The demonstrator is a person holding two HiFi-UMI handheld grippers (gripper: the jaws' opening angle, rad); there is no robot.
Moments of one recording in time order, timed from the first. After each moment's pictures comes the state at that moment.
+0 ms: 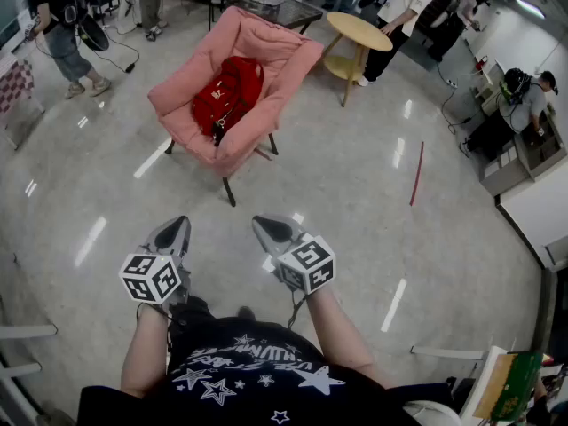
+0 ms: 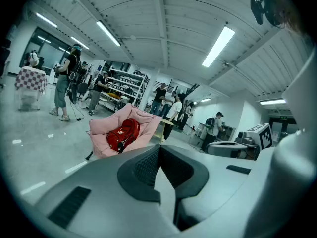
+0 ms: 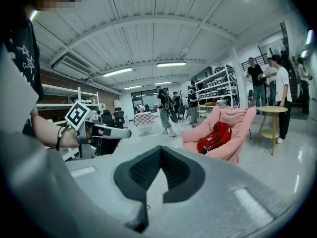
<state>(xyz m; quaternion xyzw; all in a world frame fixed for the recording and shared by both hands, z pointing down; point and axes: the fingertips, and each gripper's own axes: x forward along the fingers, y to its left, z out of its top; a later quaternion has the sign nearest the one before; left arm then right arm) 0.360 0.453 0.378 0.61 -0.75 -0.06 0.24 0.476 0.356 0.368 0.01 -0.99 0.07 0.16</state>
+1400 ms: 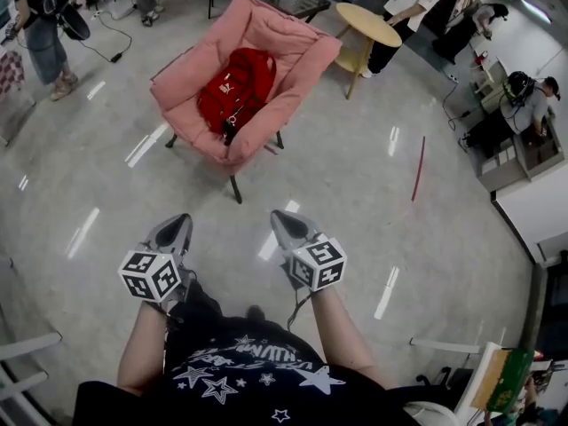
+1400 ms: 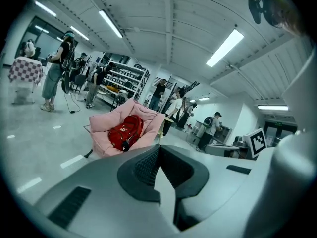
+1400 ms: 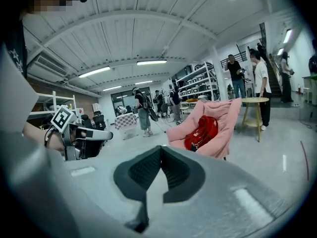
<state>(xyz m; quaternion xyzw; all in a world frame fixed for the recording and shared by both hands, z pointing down) 0.243 0.446 0.401 0.63 -0.72 -0.06 0.27 0.384 0.316 0.395 0.12 -0.97 0.12 0.16</state>
